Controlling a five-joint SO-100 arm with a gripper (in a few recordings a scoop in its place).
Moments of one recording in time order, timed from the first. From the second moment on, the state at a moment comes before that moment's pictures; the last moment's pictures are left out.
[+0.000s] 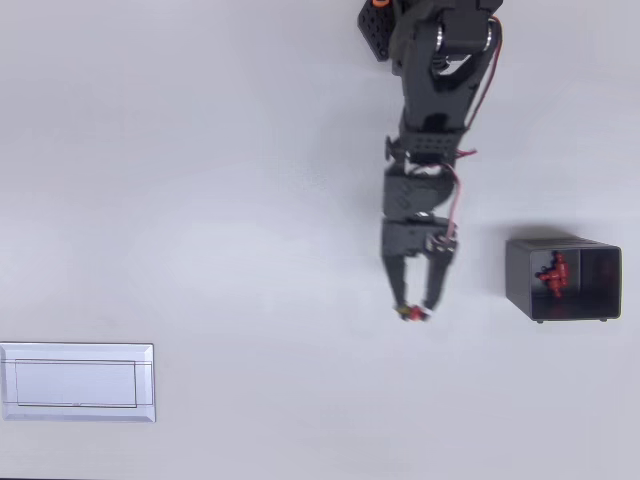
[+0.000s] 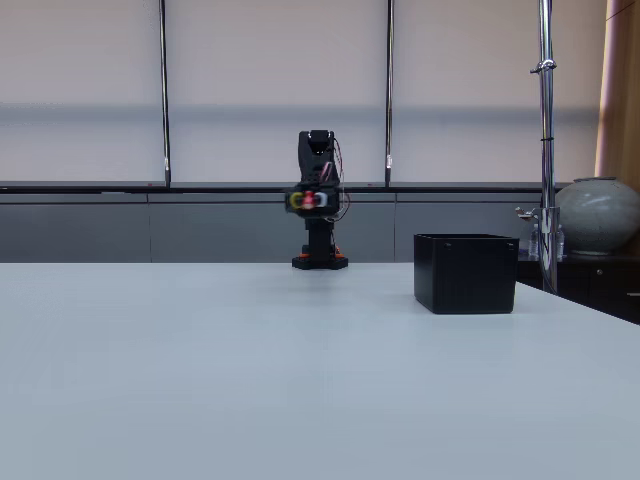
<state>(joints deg) -7.4 80.0 32.3 -51.2 -1.5</state>
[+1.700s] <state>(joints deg) -30.5 92.5 37.0 -57.3 1.2</state>
